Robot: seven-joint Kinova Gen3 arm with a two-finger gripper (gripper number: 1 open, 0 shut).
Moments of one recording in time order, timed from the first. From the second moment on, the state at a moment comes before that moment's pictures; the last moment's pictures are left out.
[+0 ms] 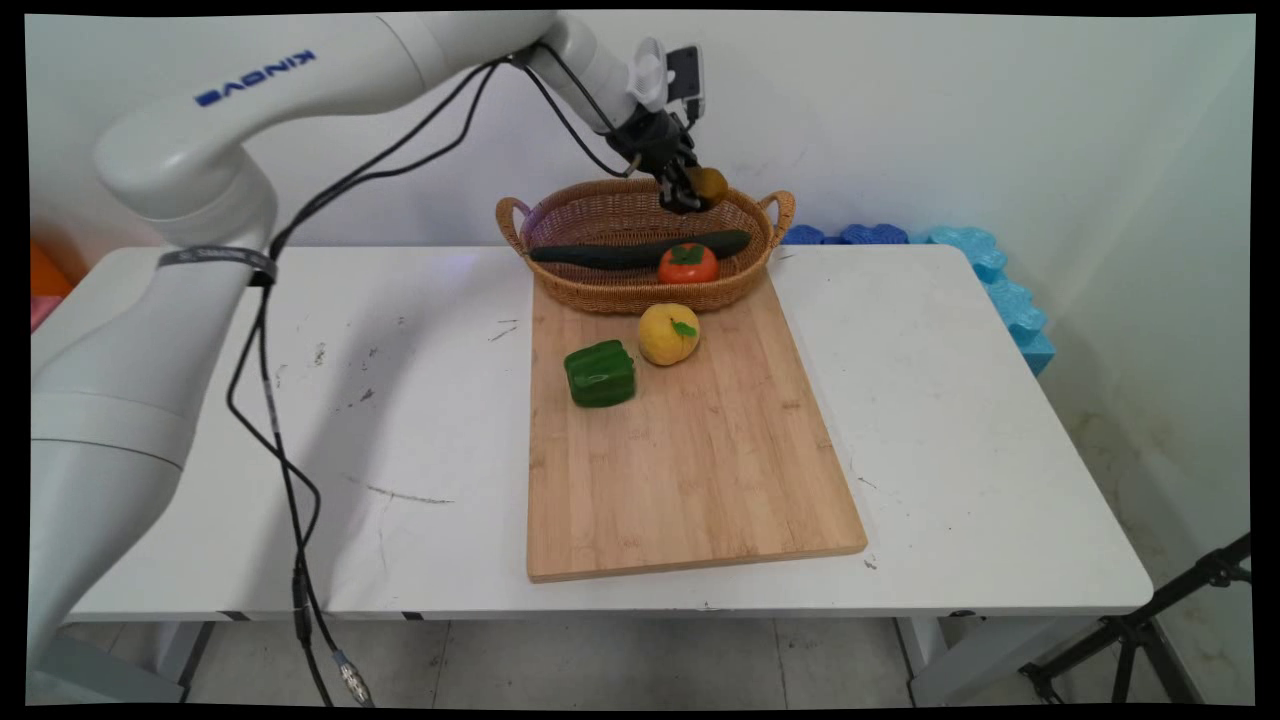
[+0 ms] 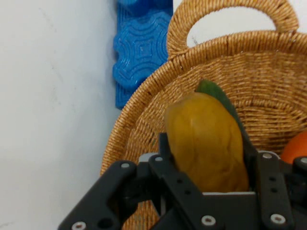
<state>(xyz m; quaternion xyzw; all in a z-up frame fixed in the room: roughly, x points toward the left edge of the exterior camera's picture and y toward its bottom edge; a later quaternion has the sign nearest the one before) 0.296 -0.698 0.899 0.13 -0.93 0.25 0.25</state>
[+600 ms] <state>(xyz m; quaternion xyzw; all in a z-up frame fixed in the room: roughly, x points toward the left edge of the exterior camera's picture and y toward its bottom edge) 0.290 -0.631 0.943 0.20 -0.91 0.22 0.28</state>
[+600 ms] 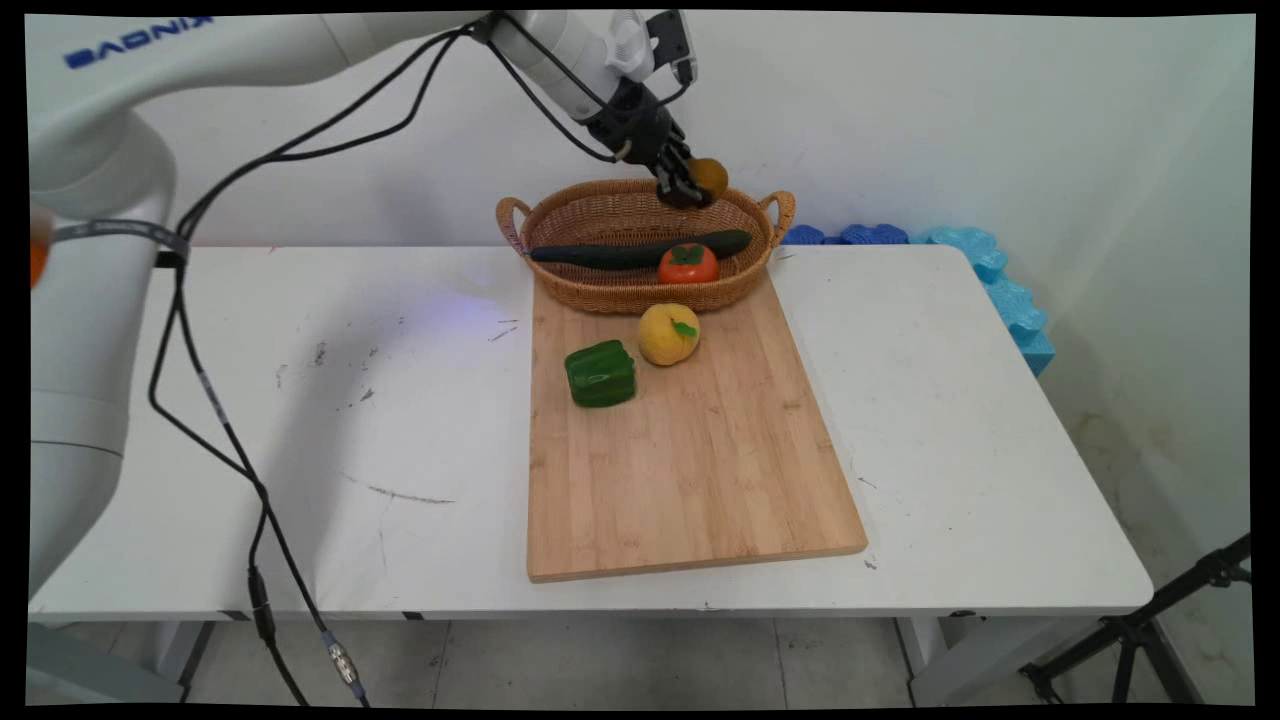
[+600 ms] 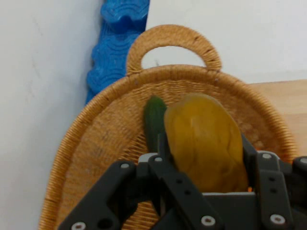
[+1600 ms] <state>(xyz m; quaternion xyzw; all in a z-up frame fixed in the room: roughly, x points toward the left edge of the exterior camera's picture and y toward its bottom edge) 0.247 -0.526 0.920 0.32 -0.88 0.13 0.33</state>
